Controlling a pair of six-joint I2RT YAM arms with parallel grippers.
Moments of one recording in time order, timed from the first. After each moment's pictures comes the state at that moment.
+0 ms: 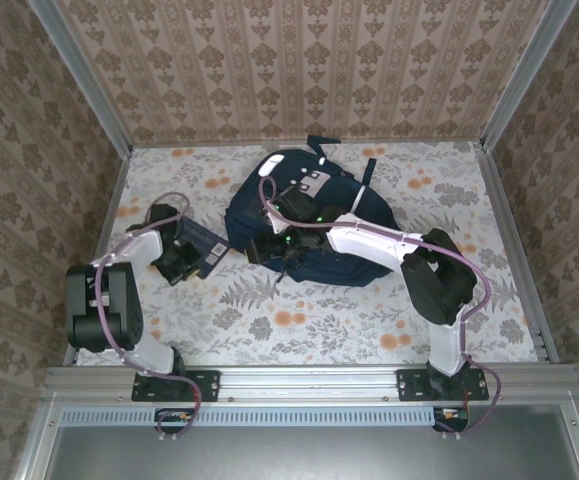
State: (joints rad) left arm -0.03 1.53 0.85 -0.72 0.16 -0.63; right arm 0.75 1.93 1.45 -0.43 -0.40 0.49
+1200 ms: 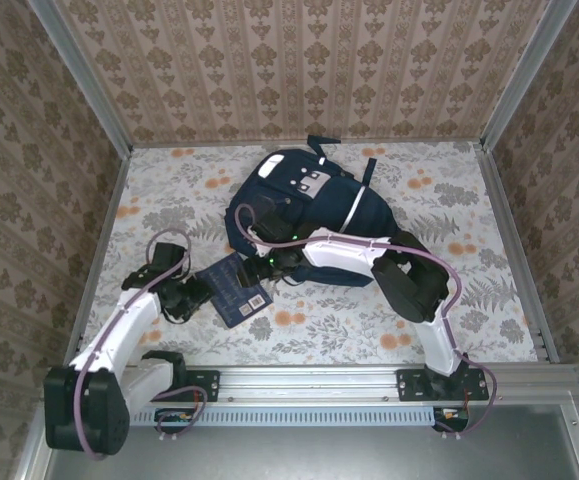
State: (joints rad) left arm -0.15 1.03 0.54 -0.77 0.21 -0.80; right arm 0.87 2.08 1.50 -0.46 -0.30 0.49
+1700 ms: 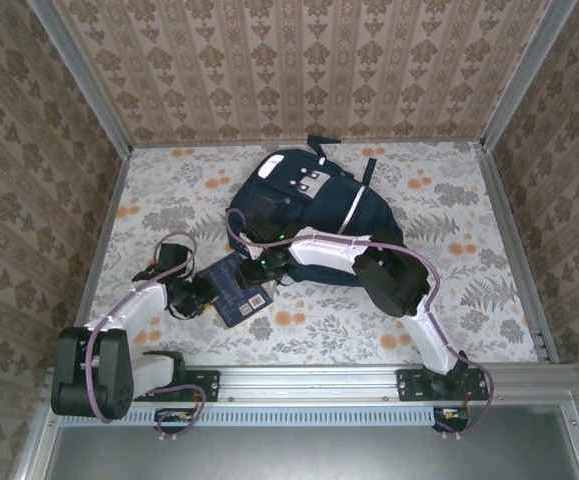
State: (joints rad) left arm -0.14 1.19 0.47 -0.54 0.31 -0.86; right arm 0.88 2.21 1.64 -0.54 -0.32 0.47
